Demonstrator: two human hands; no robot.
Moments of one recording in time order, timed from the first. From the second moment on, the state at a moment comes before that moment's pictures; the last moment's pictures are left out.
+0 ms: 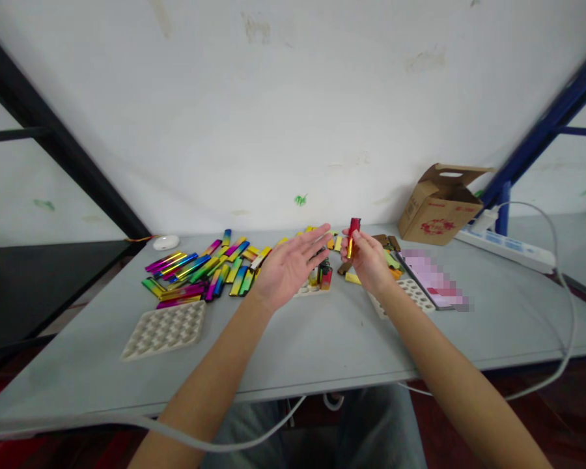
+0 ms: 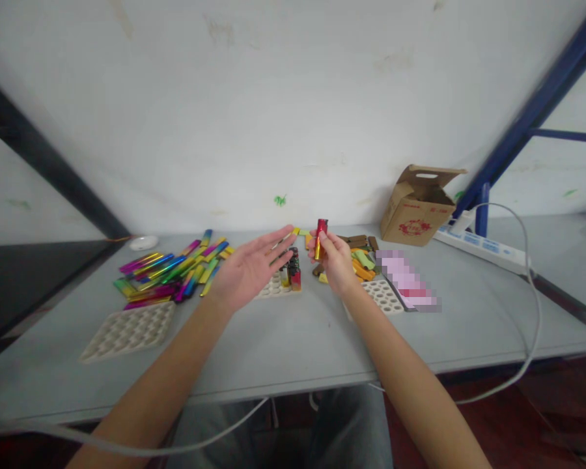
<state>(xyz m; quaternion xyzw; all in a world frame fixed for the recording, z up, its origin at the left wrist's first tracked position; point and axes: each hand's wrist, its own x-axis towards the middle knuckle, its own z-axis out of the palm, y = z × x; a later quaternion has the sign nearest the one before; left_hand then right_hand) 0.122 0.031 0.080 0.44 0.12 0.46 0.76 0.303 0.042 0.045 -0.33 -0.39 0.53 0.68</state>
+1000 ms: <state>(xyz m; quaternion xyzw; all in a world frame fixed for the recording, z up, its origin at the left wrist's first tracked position) 0.120 0.032 0.079 0.45 0.11 0.45 0.77 0.307 0.041 0.052 -0.32 -0.36 0.59 0.65</state>
